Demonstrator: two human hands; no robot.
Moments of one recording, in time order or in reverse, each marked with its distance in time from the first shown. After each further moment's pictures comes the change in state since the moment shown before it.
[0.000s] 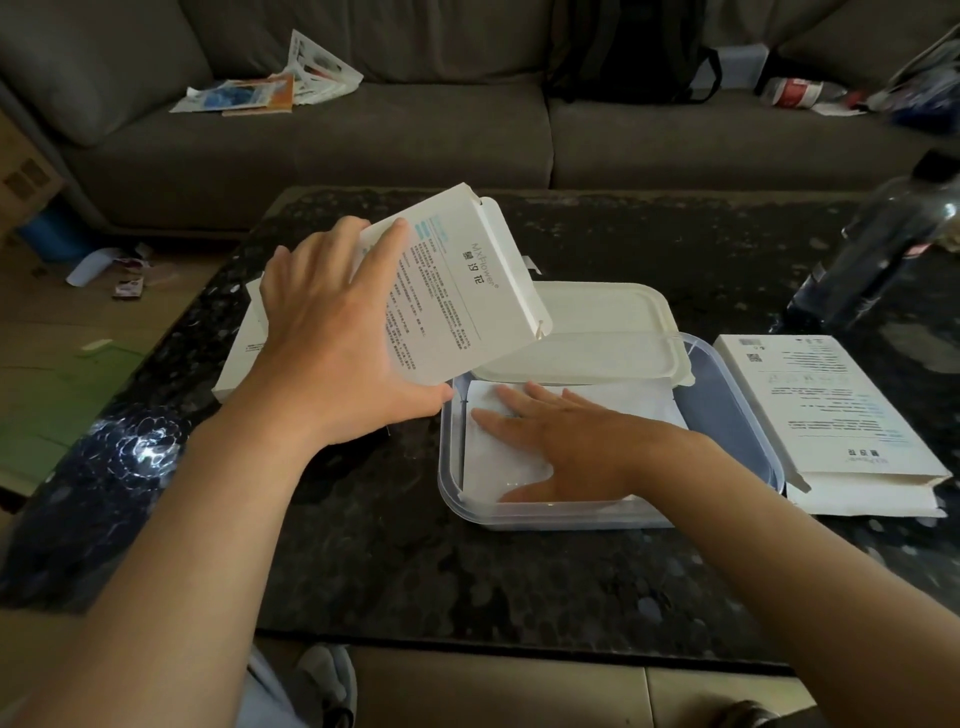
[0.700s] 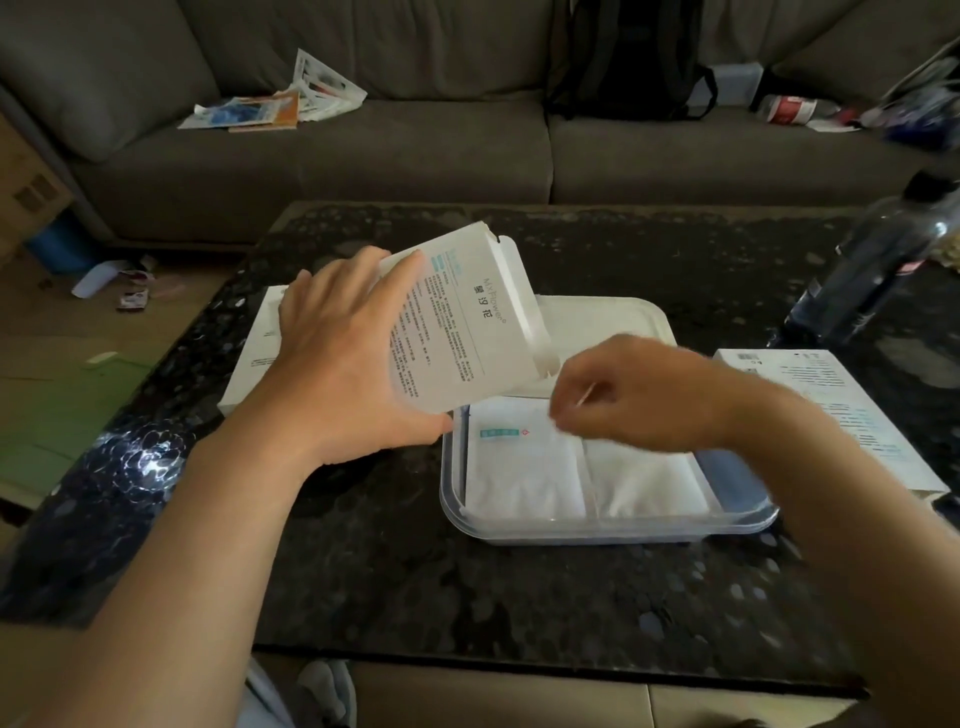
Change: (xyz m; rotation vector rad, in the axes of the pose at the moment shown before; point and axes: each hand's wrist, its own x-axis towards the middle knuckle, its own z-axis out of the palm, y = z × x) left_hand -0.003 0.000 -0.006 -0.096 -0.084 0.056; right_hand -0.055 0.000 -0.067 0.476 0.285 0.122
